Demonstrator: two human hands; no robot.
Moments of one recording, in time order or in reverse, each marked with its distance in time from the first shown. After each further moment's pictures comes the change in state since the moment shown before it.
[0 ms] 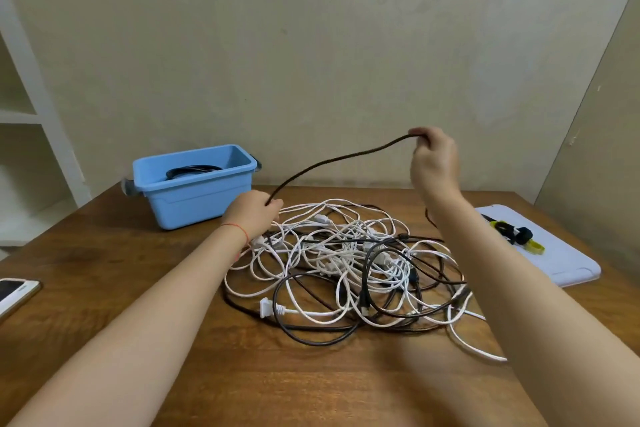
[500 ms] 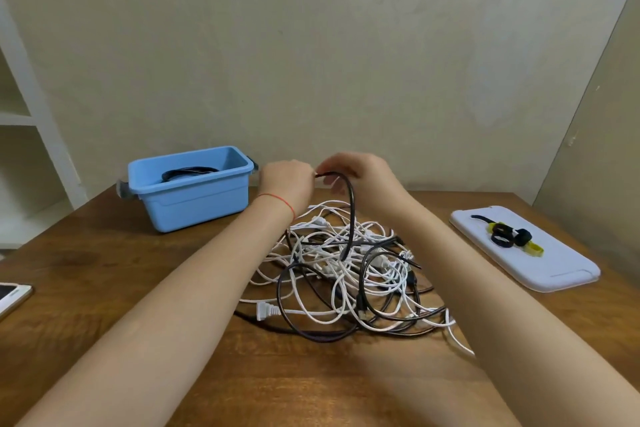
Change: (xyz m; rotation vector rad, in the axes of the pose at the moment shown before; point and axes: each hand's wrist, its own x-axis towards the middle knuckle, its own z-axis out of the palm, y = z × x) left_hand 0.005 0.091 -0.015 0.665 0.172 0.177; right_hand -0.066 -0.065 0.014 0.006 -0.619 -0.307
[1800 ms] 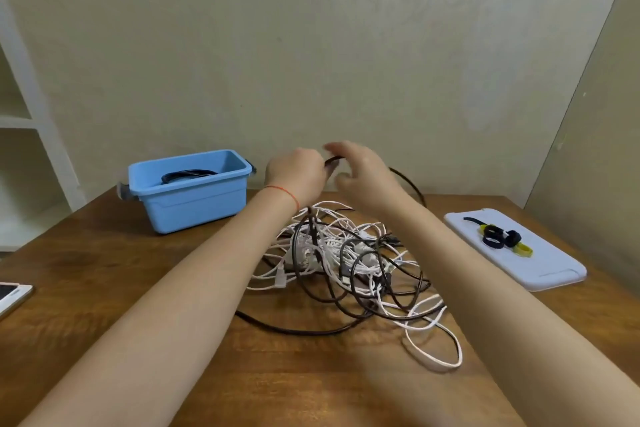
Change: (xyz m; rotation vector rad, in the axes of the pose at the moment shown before) left_hand -0.009 0.009 -0.037 -0.346 0.053 0.020; right_hand 0.010 0.006 -0.002 -0.330 0.096 -0.007
